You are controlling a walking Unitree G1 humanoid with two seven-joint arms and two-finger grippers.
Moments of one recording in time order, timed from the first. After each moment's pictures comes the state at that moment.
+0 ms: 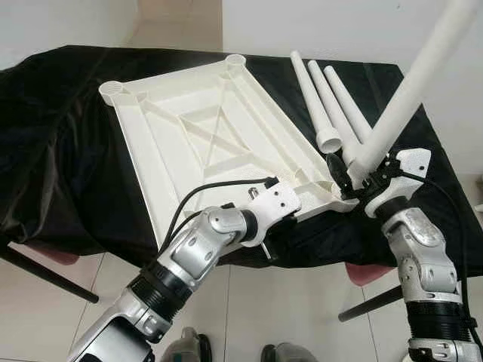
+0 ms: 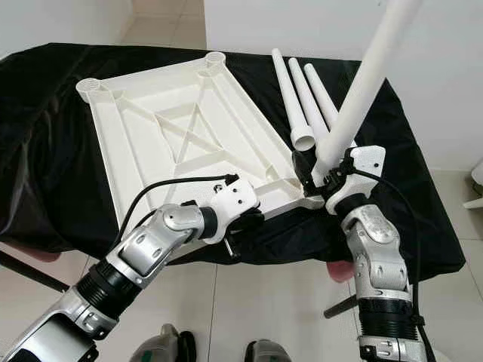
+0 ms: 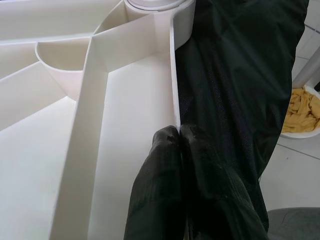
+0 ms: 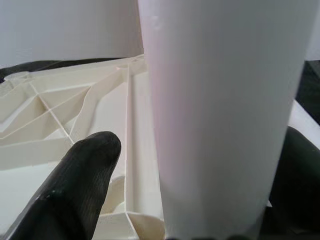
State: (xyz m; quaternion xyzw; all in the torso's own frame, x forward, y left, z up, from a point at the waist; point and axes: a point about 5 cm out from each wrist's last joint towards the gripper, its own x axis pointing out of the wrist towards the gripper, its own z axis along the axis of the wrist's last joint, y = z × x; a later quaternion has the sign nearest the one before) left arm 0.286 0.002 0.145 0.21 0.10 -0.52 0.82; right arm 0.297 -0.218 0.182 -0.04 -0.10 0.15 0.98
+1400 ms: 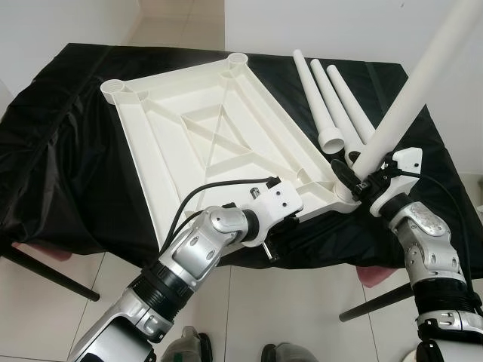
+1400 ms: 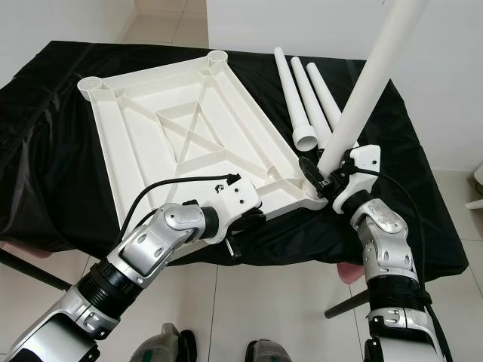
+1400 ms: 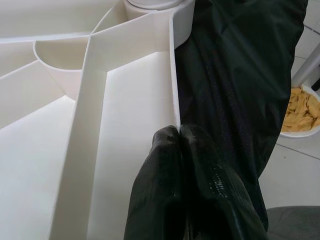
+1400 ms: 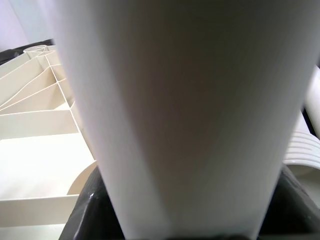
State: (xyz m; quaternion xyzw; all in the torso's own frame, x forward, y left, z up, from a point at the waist) left arm 0.285 0.000 0.147 0.21 0.10 -0.53 0.82; right arm 0.320 -0.233 0.166 -0.05 -0.07 0.21 0.97
